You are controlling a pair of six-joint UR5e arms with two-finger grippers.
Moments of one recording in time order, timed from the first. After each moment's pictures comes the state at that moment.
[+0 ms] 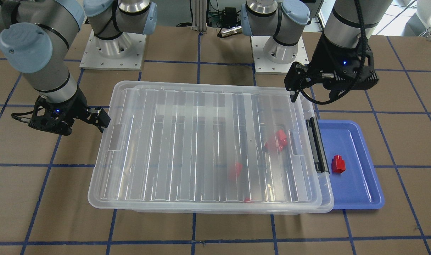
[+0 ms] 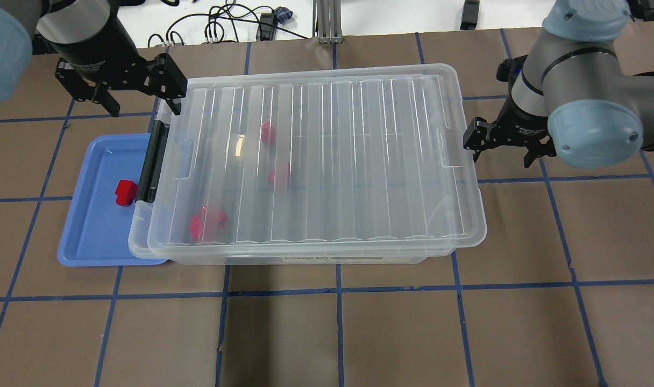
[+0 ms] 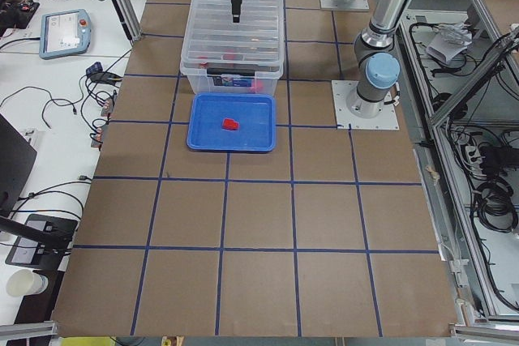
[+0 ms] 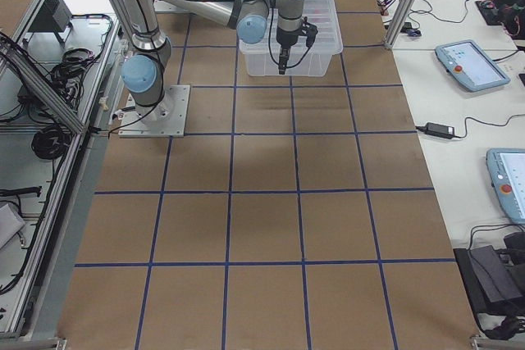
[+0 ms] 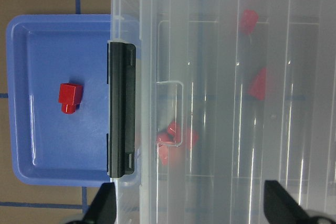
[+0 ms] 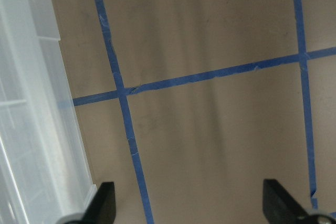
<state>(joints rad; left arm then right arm) -1.54 -1.60 -1.50 -1.55 1.62 0.01 1.45 -1.48 1.84 -1.92 -1.61 0.06</state>
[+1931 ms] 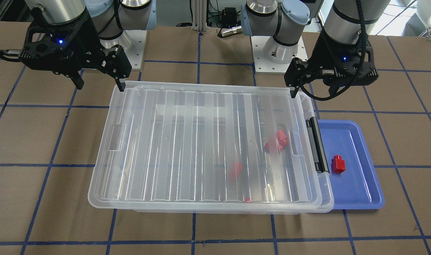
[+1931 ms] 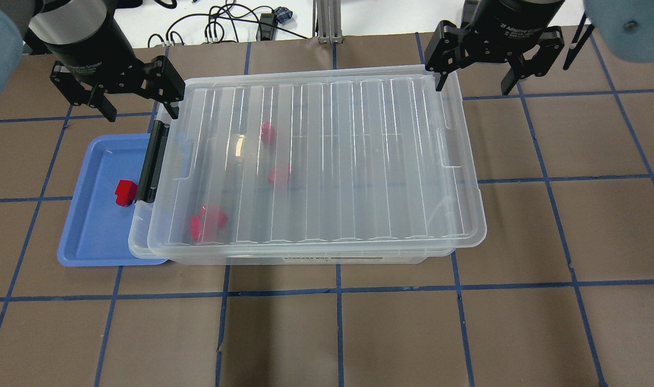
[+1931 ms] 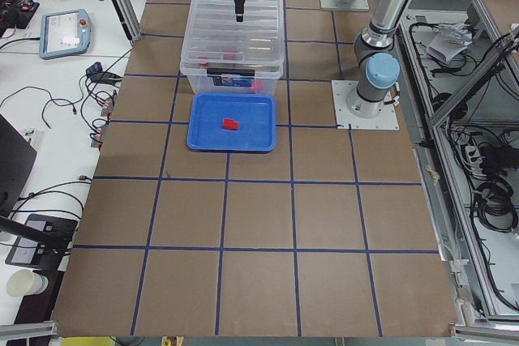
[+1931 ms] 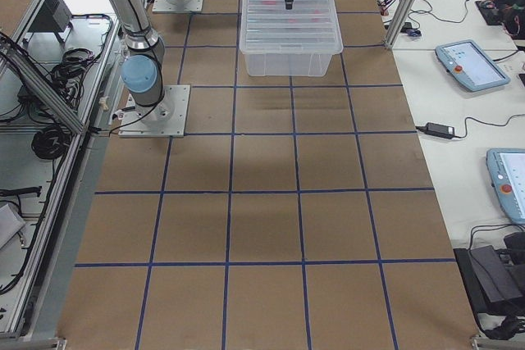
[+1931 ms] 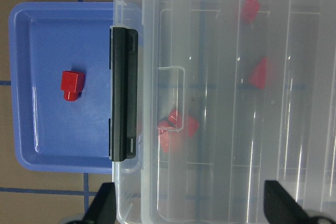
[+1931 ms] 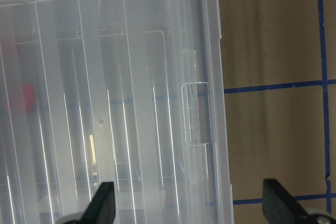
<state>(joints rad) -1.54 -1.60 -1.49 -1.59 1.62 0.00 1.62 -1.53 1.43 -1.55 -1.52 0.14</state>
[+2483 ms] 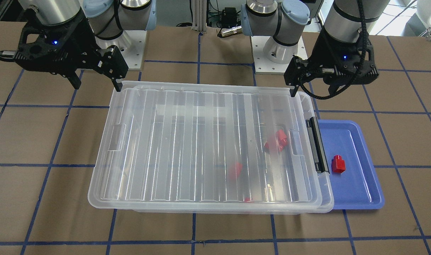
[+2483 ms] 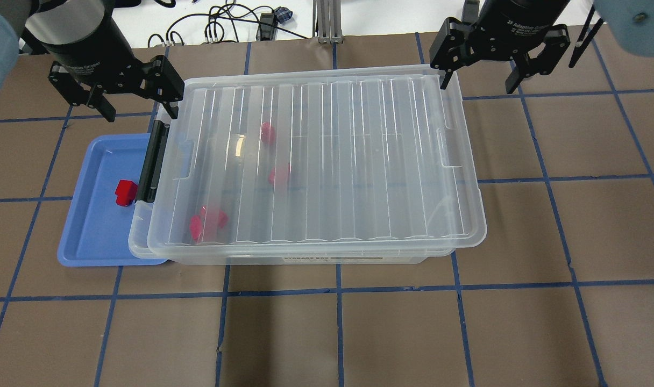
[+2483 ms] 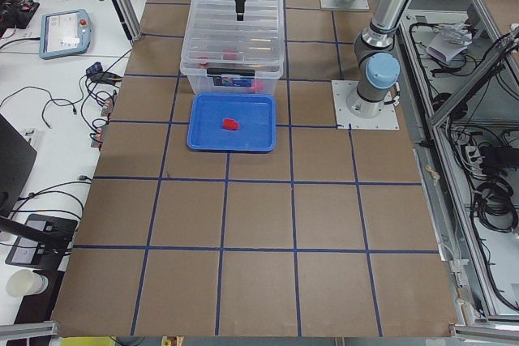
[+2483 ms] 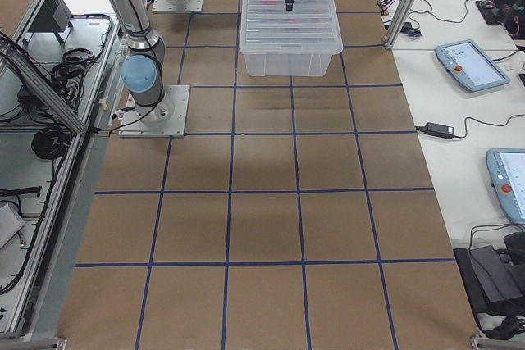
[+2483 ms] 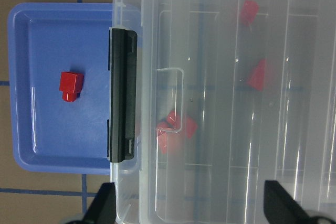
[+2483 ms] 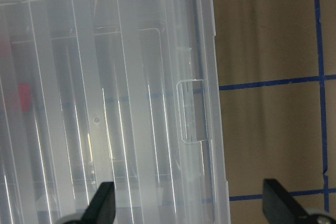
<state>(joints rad) -1.54 -1.60 -1.48 -1.61 1.61 0.00 1.61 -1.53 1.43 -1.54 -1.52 0.14</state>
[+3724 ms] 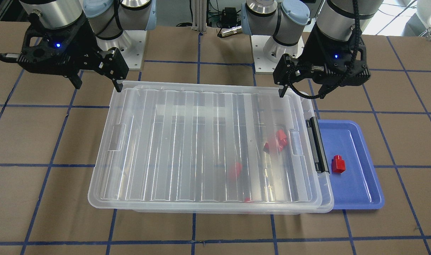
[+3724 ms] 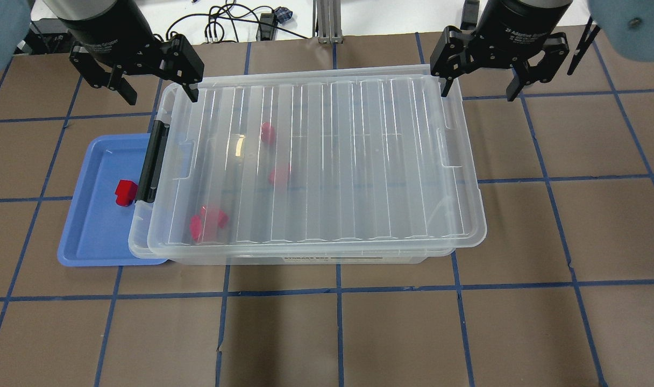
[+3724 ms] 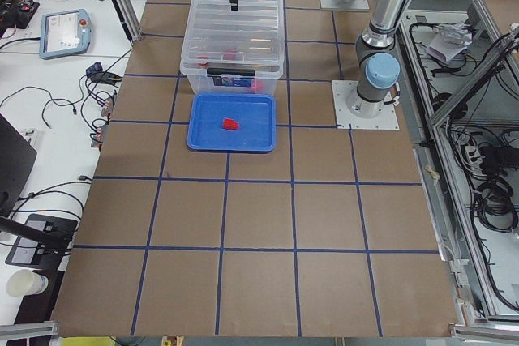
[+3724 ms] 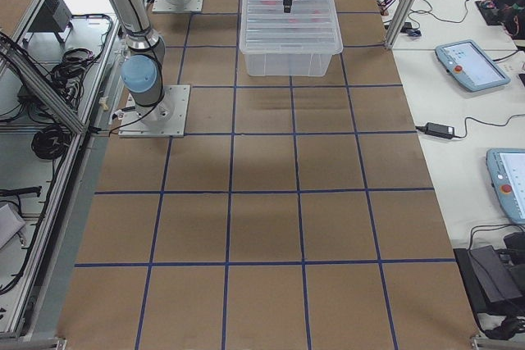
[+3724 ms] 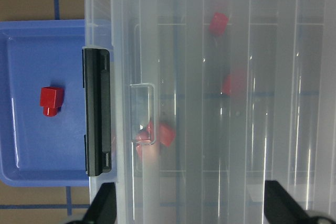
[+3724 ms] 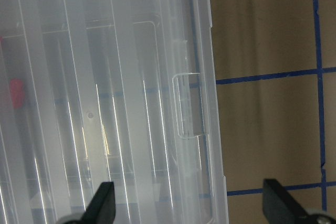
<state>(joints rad) -1.58 -1.64 -1.41 -1.62 1.55 0.00 1.61 -1.53 1.44 -1.53 -1.53 0.15</state>
